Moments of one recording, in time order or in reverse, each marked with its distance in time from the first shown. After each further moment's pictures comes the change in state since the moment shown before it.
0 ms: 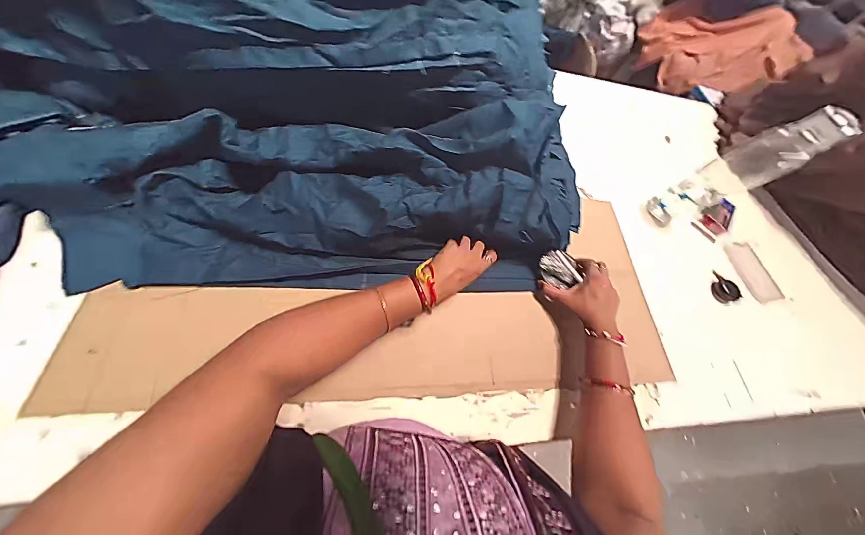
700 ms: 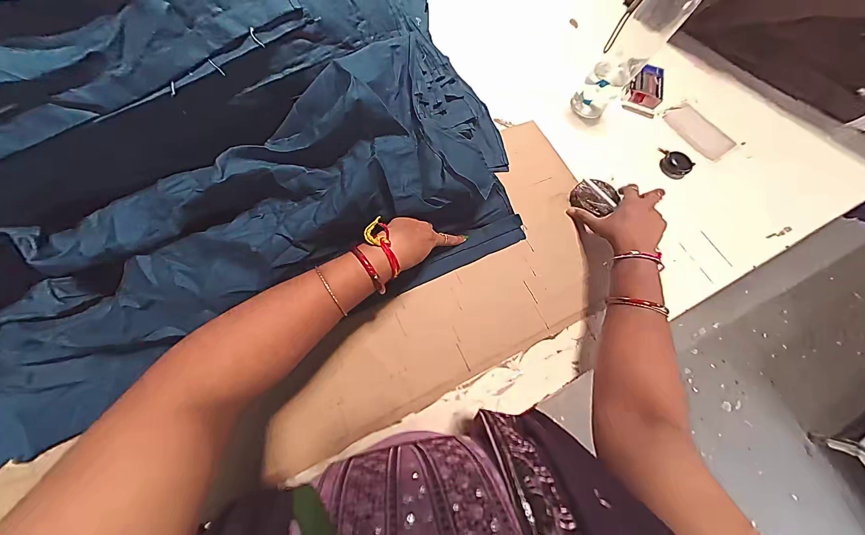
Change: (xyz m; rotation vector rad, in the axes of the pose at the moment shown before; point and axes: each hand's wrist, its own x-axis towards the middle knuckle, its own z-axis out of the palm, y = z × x) left_hand 0.078 0.012 -0.033 0.171 -0.506 0.093; right_hand 0.026 0.118 -0.034 -0.030 0.136 0.496
